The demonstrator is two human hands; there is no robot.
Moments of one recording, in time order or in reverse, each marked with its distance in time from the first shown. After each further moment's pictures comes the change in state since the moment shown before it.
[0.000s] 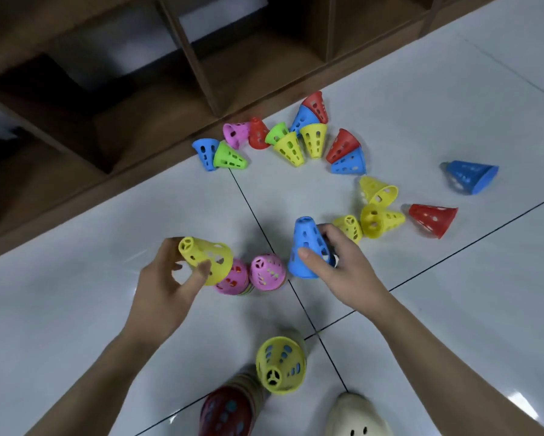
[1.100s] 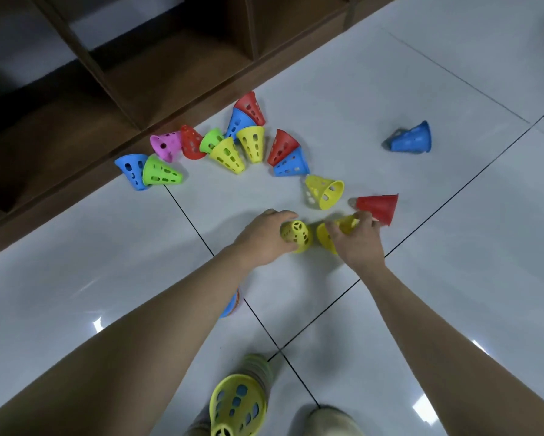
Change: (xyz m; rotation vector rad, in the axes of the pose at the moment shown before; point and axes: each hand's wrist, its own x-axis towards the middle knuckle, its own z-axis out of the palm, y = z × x) left_hand 0.133 0.061 0.226 0.234 -0.694 0.184; right_hand 0.053 0.095 -0.098 -0.350 0.606 0.509
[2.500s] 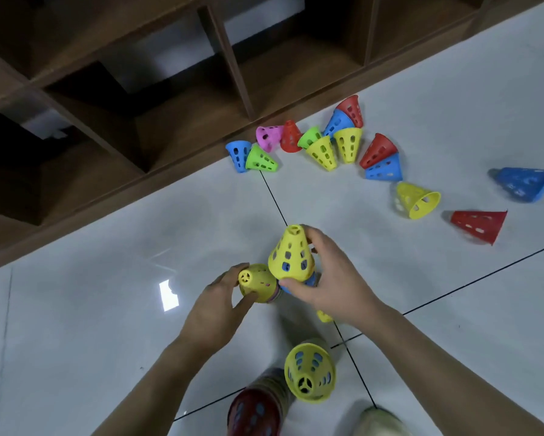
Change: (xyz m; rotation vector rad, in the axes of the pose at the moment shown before) left_hand -0.244 -0.109 -0.021 -0.061 0.417 -0.277; right_hand -0.155 -0.092 0.050 0.146 -0.615 -0.803
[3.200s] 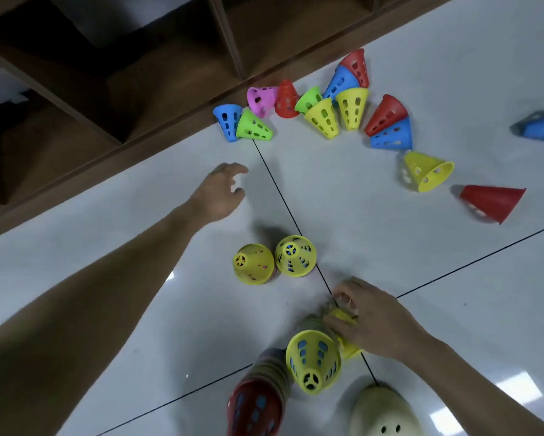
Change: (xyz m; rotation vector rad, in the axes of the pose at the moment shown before) left_hand 0.187 -0.020 -0.023 0.106 -0.067 0.063; right_hand -0.074 0.083 0.004 -0.431 -0.256 0.281
